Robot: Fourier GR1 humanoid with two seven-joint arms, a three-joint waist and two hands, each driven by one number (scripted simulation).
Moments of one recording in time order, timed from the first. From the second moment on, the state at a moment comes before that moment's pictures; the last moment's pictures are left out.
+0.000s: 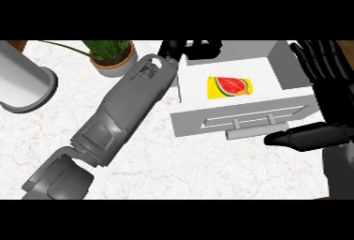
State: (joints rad) left arm -1.34 0.00 -0.28 -0.33 0.29 0.29 -0.19; right arm -0.36 -0.21 -0.13 -1.80 -0.13 0.22 0.09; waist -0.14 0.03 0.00
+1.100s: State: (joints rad) left arm -1.26 0.00 -0.28 -0.41 0.59 0.30 -0.45; right arm -0.37 -0.30 0.12 -1.78 -0.28 0.60 0.18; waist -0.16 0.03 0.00
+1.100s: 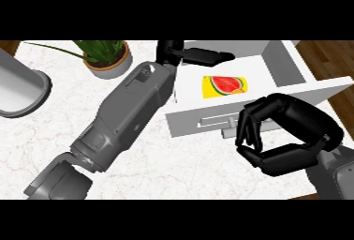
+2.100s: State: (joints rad) left arm -1.12 0.04 -0.24 -0.49 0.67 0.23 -0.55; right arm -0.37 -0.32 0.36 -1.28 0.45 0.39 -0.07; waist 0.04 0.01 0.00
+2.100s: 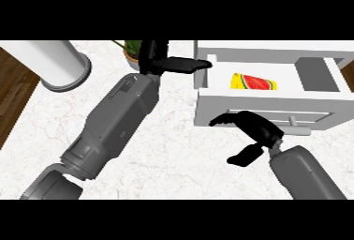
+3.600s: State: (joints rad) left arm -0.86 0.19 -0.27 -0.75 0.68 0.04 -0.48; right arm -0.76 -0.36 0.05 -0.58 0.35 0.37 -0.43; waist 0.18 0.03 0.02
